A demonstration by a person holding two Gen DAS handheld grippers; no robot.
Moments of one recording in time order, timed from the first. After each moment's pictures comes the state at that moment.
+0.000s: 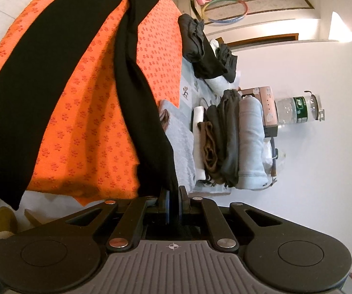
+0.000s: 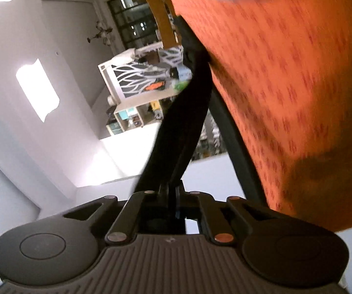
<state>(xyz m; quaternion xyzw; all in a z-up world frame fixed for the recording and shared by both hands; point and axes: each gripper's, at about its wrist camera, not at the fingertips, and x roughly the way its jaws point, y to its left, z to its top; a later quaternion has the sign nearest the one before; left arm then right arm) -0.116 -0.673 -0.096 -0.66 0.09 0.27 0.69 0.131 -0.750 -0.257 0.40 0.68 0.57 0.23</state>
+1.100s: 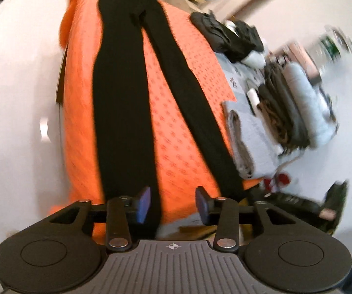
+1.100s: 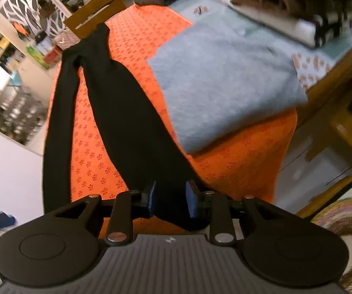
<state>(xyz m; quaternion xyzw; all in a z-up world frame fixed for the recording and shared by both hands) -0.204 -0.630 -0.079 -0.47 0.28 0.33 0.77 0.156 -0.782 -0.110 -0.11 0.53 0.52 0.66</state>
